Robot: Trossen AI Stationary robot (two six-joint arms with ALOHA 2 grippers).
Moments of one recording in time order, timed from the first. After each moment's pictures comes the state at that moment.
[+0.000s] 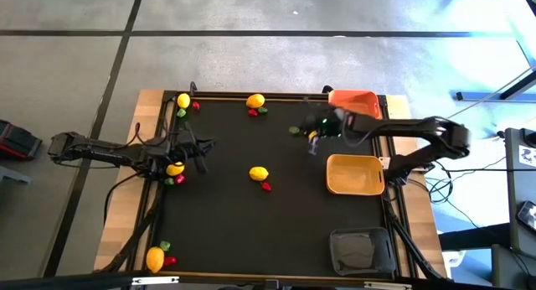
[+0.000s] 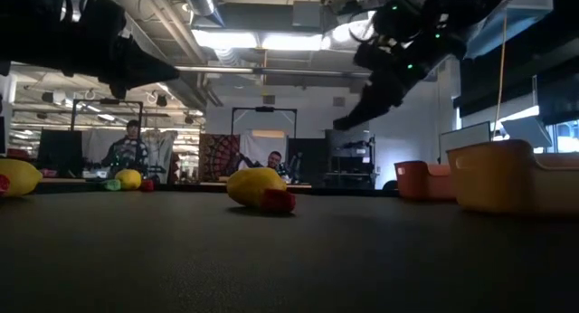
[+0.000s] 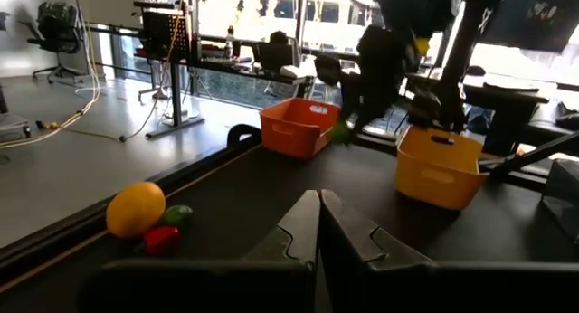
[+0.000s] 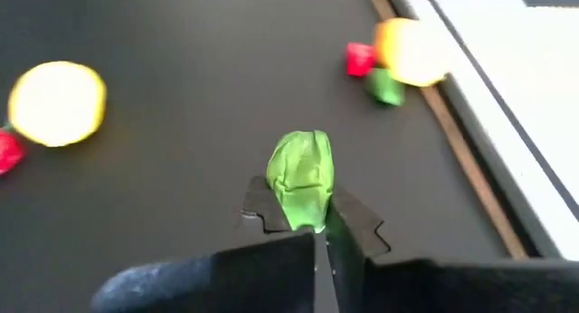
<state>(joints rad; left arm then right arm) -0.01 0.50 0.09 0.36 -0.48 -0.13 -0.38 1.37 0.84 -0.13 -0.01 -0.22</state>
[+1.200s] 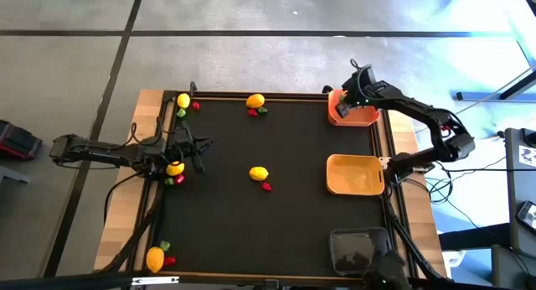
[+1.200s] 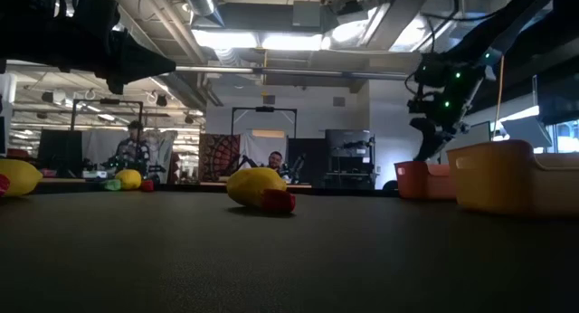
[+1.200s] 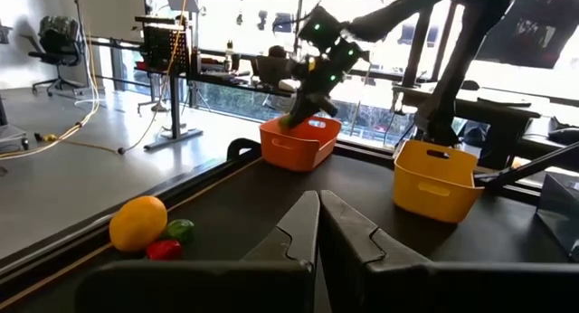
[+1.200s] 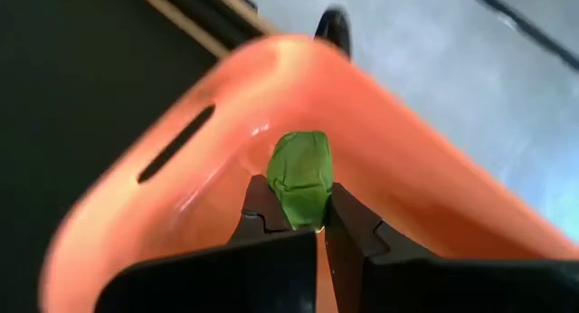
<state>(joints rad) -0.01 0.42 0.09 0.32 -0.48 -0.11 -1.04 1.39 0.84 -0.40 0.00 -0.21</state>
